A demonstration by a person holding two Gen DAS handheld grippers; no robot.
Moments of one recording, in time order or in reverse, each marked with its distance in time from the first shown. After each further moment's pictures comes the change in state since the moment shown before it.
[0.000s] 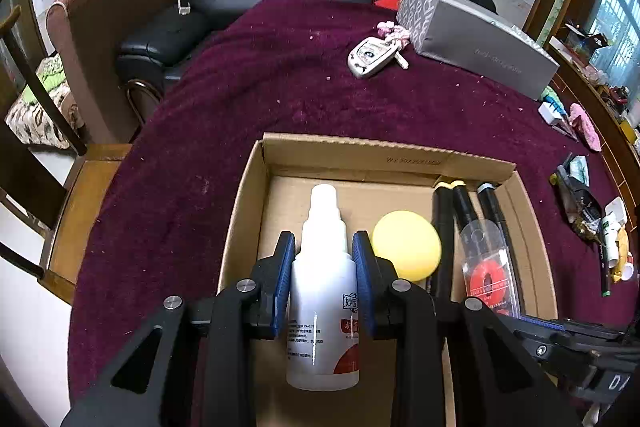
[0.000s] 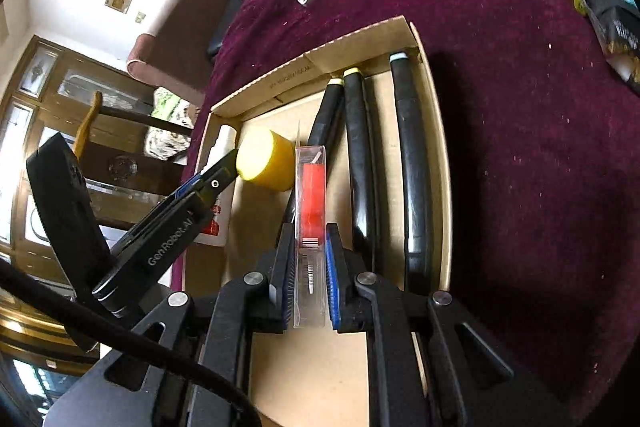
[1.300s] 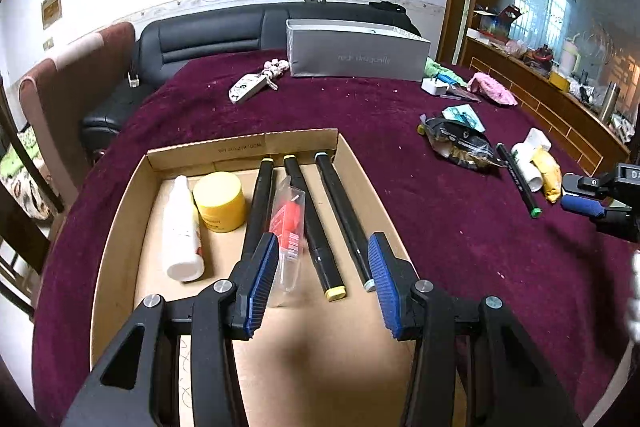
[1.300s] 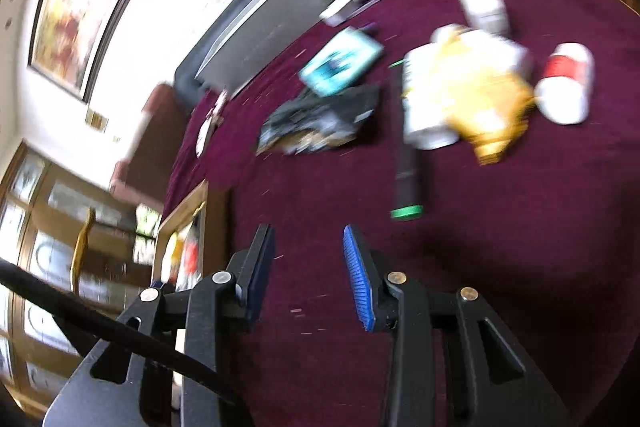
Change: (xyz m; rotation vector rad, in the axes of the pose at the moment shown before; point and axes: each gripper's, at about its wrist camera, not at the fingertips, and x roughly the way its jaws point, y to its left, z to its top) left arm -0.090 -0.100 -0.098 0.214 -0.201 -0.115; right arm -0.206 -0.174 -0.069 0.227 -0.411 -0.059
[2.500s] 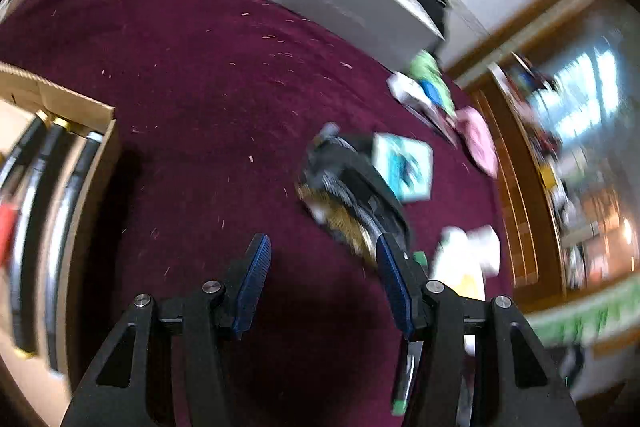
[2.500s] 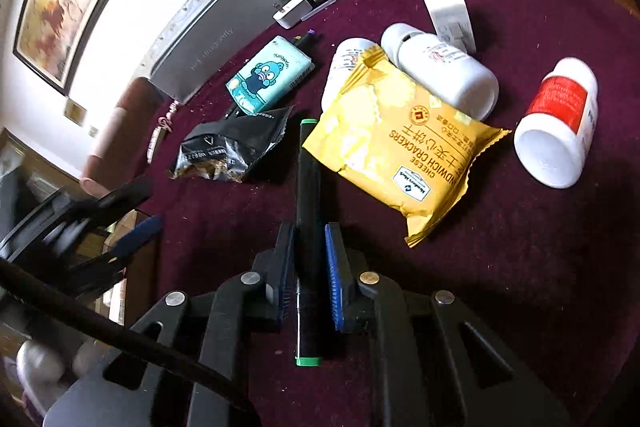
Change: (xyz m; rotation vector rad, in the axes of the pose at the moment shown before) left arm 0.139 -0.095 0.081 -0.557 0.223 -0.210; right arm 0.040 -0.055 0.028 -0.057 0.017 -0.050
